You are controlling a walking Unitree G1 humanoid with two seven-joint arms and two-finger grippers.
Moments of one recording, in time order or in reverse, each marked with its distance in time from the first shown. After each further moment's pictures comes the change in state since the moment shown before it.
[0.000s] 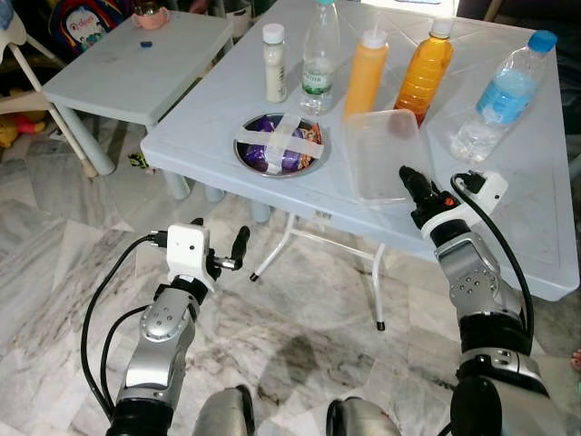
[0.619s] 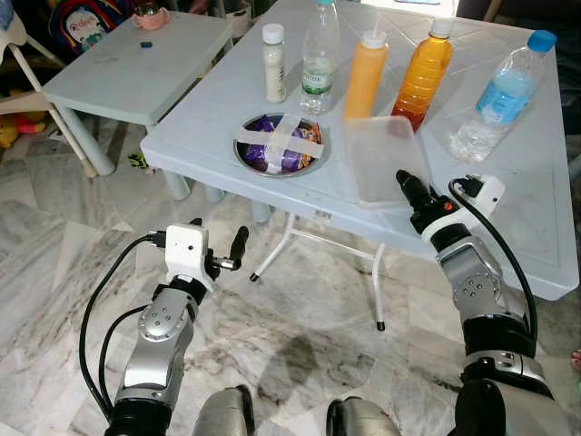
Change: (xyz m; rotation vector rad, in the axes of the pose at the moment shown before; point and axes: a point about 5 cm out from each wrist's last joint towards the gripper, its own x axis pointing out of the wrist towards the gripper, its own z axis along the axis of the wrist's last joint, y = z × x) left arm -0.001 0.002 0.000 0.001 0.001 0.001; right arm -0.003 -0.006 -0.002 0.017 0.031 0.037
